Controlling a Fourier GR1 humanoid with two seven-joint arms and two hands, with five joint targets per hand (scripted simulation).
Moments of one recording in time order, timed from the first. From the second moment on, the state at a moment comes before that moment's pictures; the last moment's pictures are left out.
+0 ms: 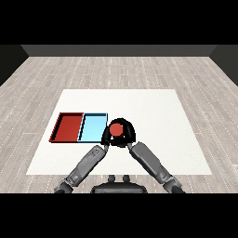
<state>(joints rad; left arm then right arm) -0.40 0.03 -0.56 -1.31 0.13 0.53 -0.13 -0.47 -0.02 0.55 -1.36 -0.34 -0.45 -0.39</state>
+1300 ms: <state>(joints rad) -0.42 0.01 -0.56 -1.30 0.14 0.58 -0.17 -0.46 -0.02 0.49 -1.42 -0.29 -0.38 -0.35</state>
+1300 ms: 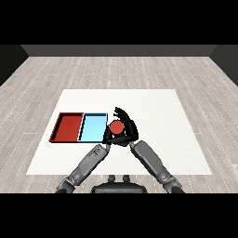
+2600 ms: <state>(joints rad) -0.32 0.18 -0.38 -1.47 0.08 0.50 -0.10 -0.21 -0.21 0.09 -1.74 -0.32 -0.25 -0.29</state>
